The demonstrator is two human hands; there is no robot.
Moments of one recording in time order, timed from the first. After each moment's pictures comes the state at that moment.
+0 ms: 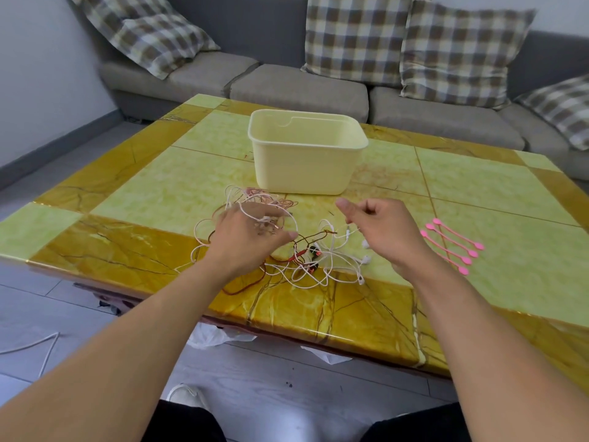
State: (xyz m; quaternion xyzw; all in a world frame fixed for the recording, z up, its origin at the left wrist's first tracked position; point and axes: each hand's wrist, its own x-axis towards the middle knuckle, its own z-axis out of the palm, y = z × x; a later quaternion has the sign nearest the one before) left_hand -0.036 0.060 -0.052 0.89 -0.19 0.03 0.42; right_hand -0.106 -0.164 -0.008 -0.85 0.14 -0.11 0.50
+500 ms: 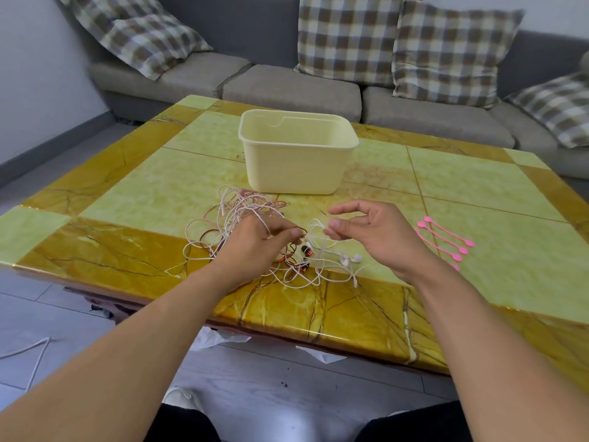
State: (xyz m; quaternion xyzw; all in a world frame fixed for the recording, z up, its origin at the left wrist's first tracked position) left_hand -0.043 0.039 -0.056 0.83 -0.27 -0.04 0.49; right_hand -0.122 -0.170 -0.005 -0.81 0.08 -0.03 0.59
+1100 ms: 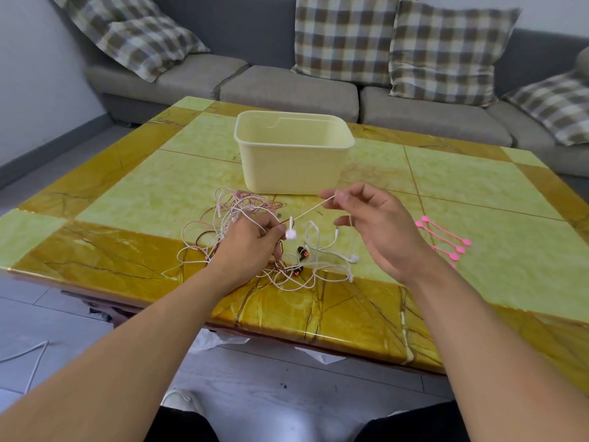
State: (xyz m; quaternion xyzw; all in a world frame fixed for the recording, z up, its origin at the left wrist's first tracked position) left_hand -0.048 0.035 -0.050 0.86 -0.18 -0.06 0.48; right_hand -0.123 -0.163 0.006 -0.71 0.01 -0.09 0.70
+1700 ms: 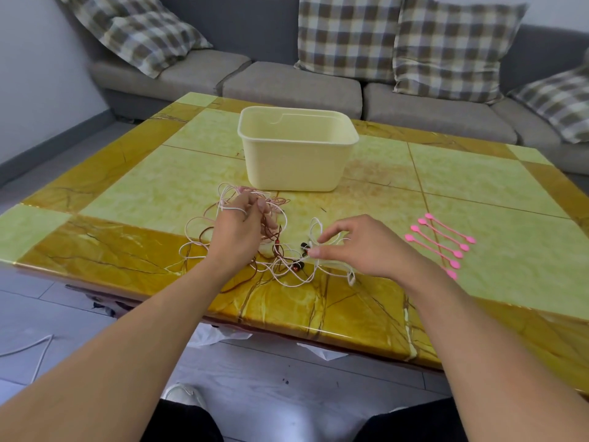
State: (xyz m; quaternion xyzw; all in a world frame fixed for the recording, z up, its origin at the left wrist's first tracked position) left_hand -0.042 0.038 -0.045 0.76 -0.10 -0.03 0.64; right_hand -0.121 -0.159 -0.010 -0.94 0.11 0.07 0.32
